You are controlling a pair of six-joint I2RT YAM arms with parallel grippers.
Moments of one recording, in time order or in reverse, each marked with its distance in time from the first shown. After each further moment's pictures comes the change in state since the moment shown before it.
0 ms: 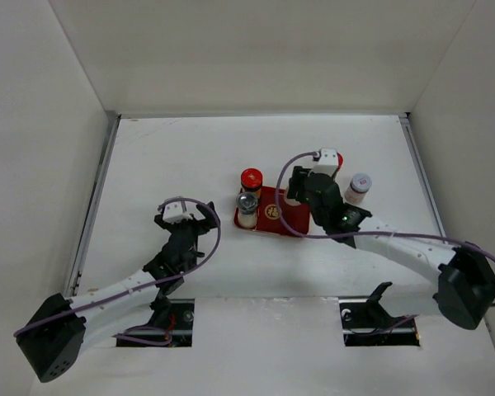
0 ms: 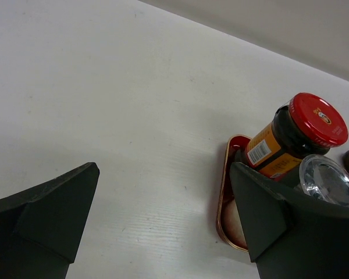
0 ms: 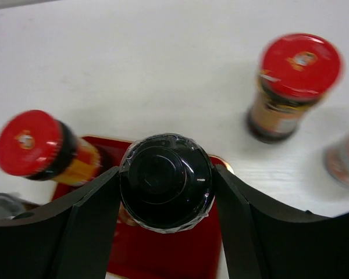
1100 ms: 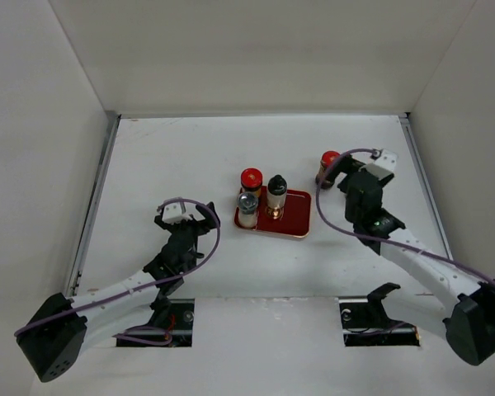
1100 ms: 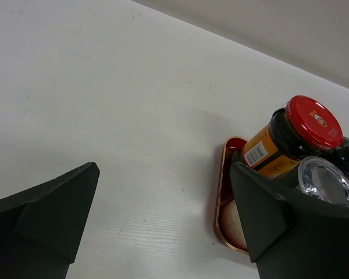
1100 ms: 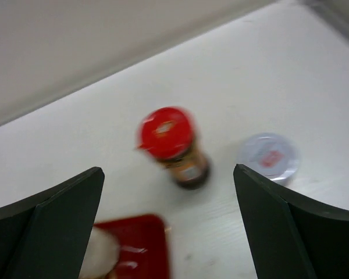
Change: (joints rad) left arm 0.008 0.002 -0.015 0.034 0.009 -0.010; right arm -0.208 -0.190 -0.114 0.117 0.099 0.026
